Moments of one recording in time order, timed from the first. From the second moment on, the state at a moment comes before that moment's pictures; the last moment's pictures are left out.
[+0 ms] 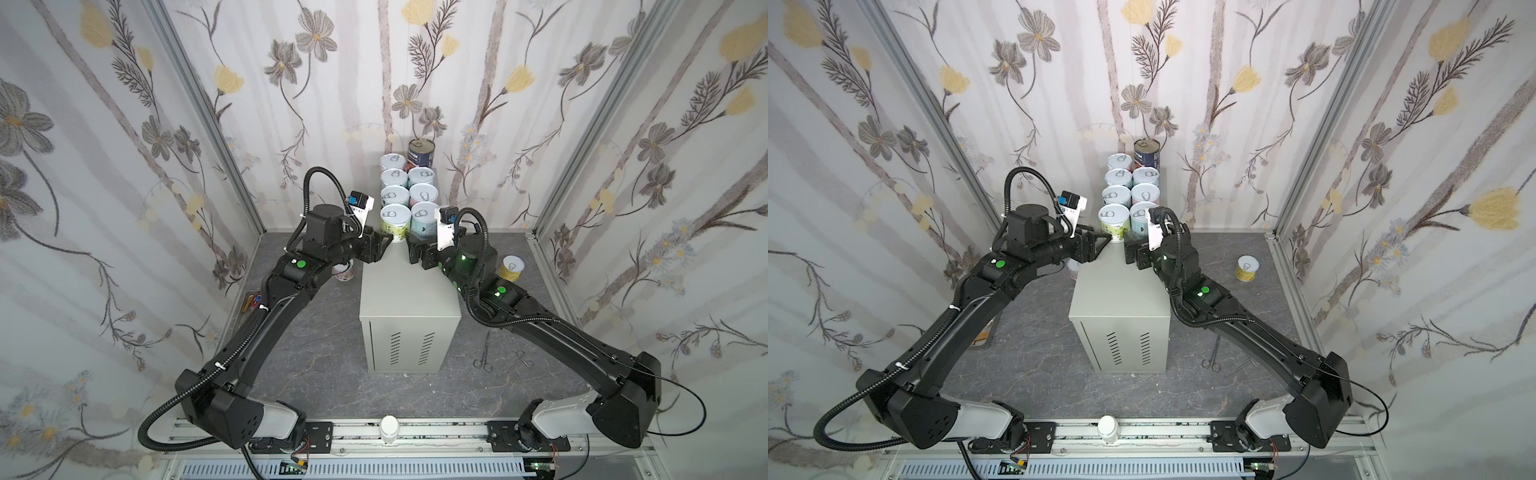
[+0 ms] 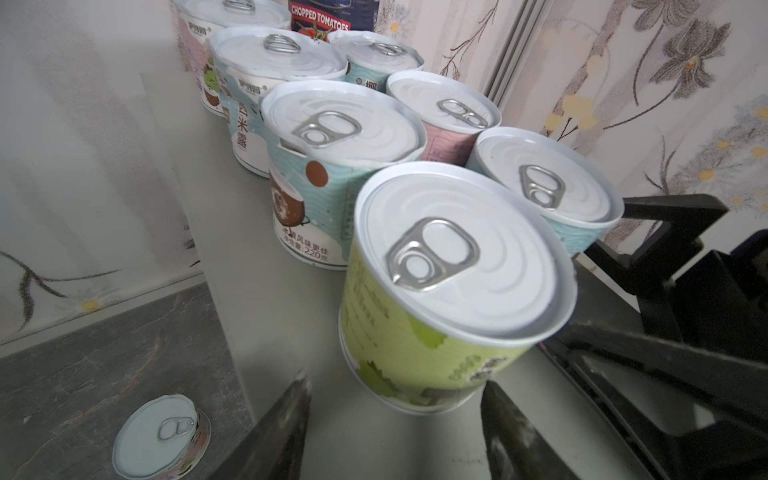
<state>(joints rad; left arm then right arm) -0.45 1.40 1.50 -0.44 0.29 -0.14 0.76 1.39 1.28 0.07 0.31 0.10</state>
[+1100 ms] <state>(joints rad) -0.40 1.22 1.49 -0.43 0.23 -0.08 0.70 1.02 1.07 -0.07 0.39 0.13</state>
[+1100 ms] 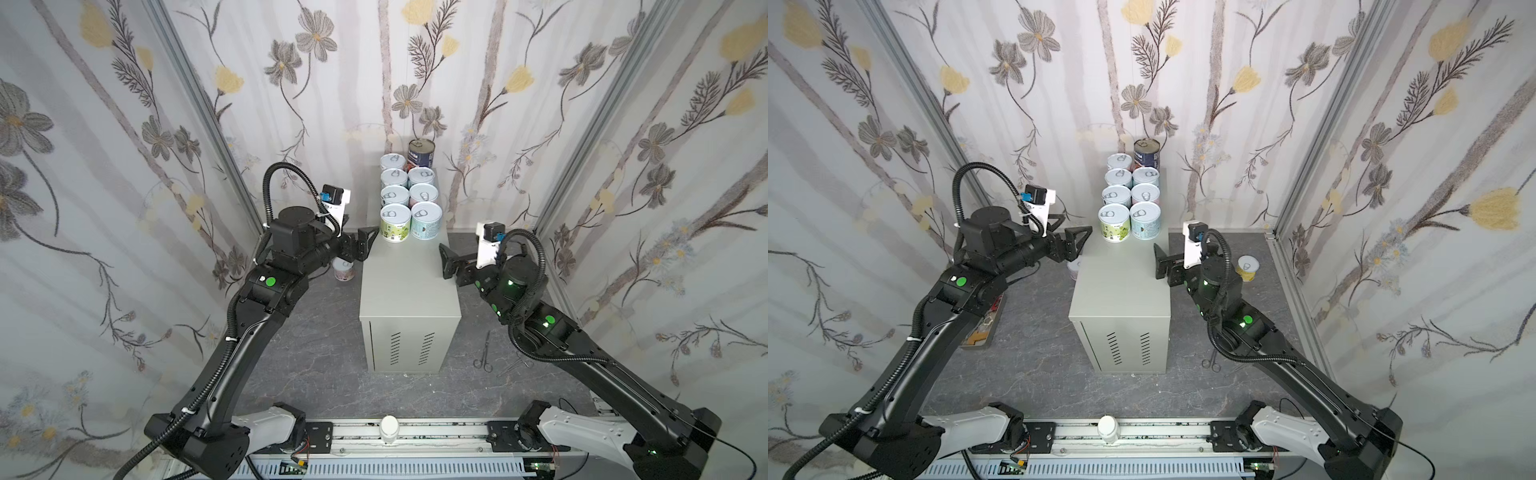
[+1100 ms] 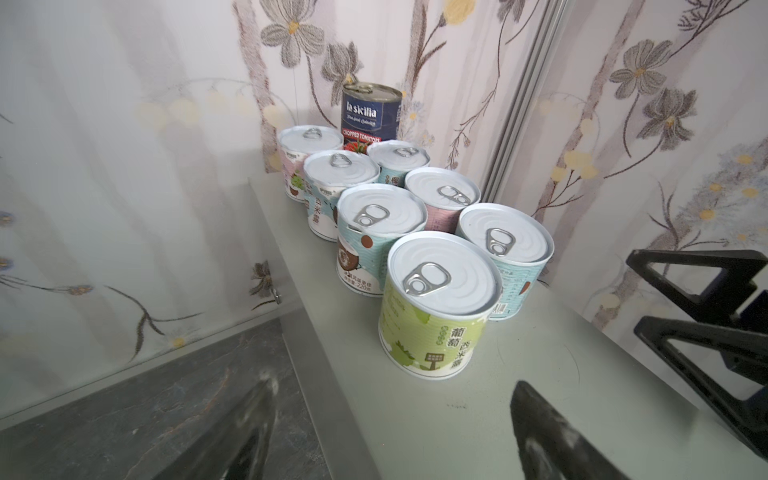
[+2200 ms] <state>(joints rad) -0.16 1.35 1.35 -0.20 0.10 -0.14 -0.15 1.61 1.27 -0.44 0.01 0.46</state>
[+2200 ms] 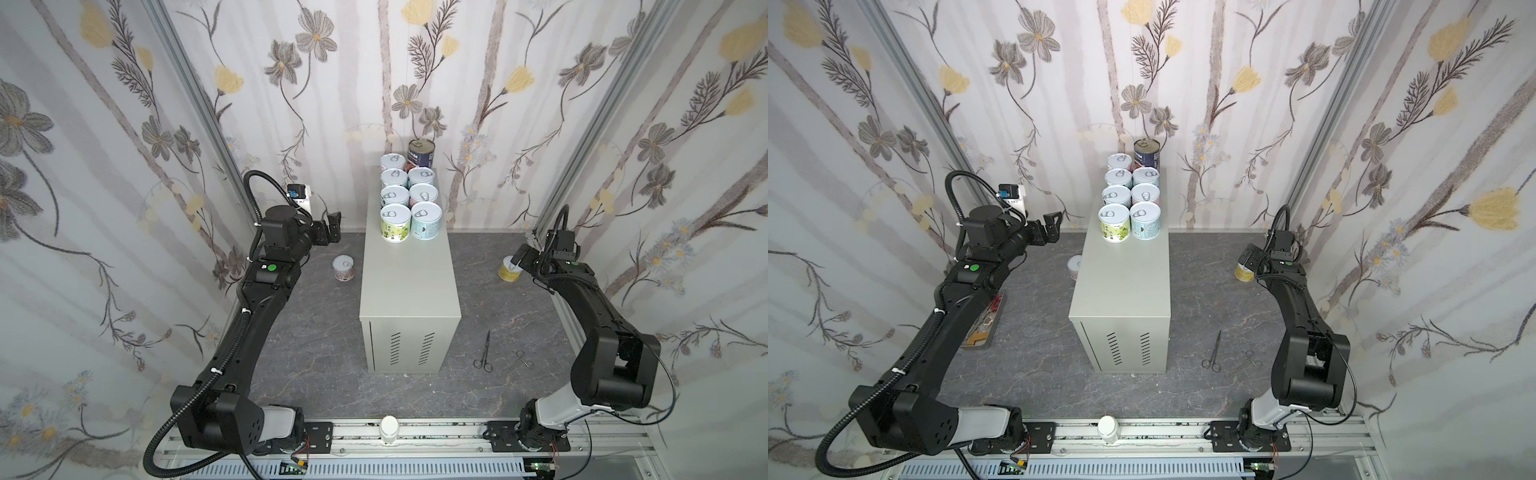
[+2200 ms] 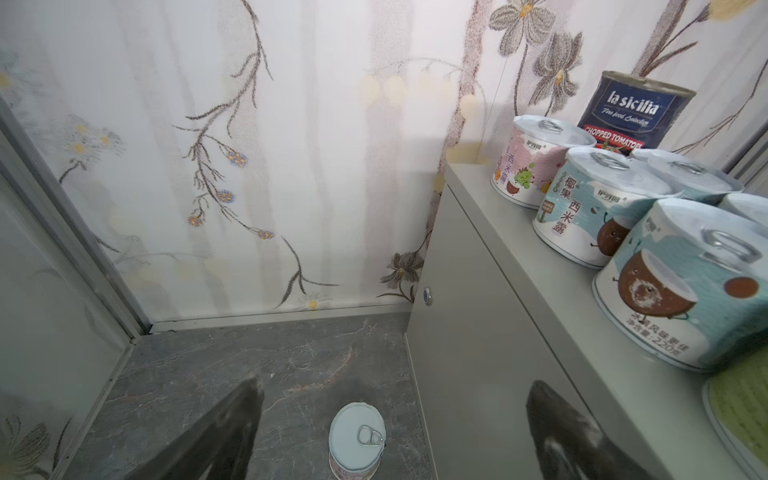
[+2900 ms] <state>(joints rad) -0.14 1.52 1.41 -0.21 0.15 -0.13 -0.16 1.92 1.39 -0.35 -0.03 0.42</state>
